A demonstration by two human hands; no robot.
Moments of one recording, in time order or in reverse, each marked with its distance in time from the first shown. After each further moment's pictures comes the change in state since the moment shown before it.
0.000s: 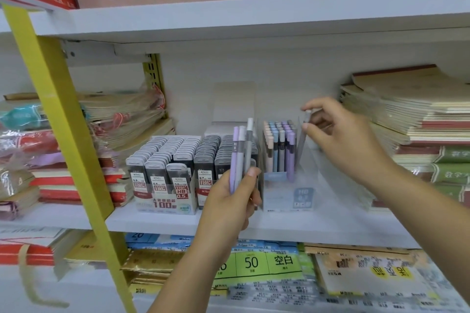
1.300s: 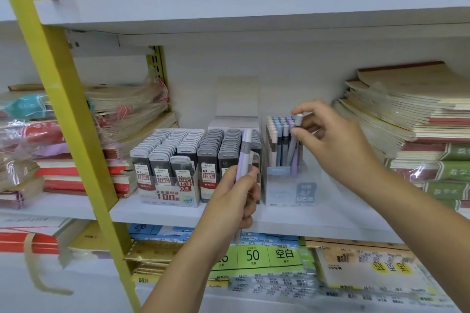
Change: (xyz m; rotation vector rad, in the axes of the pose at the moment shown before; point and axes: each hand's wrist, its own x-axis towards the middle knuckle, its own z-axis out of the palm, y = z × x) left_hand -0.002 -0.005 -0.010 -0.044 -0.144 -0.054; right_hand -0.012 -0.020 0.013 0.038 -0.044 -0.036
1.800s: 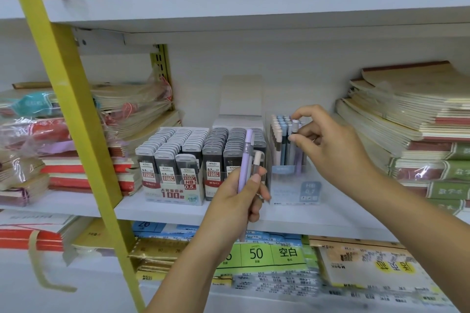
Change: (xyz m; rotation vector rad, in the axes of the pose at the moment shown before) left_hand -0.007 -0.002 0.000 0.093 0.017 0.076; right_hand -0.006 0.001 0.013 -0.023 -0.032 0.014
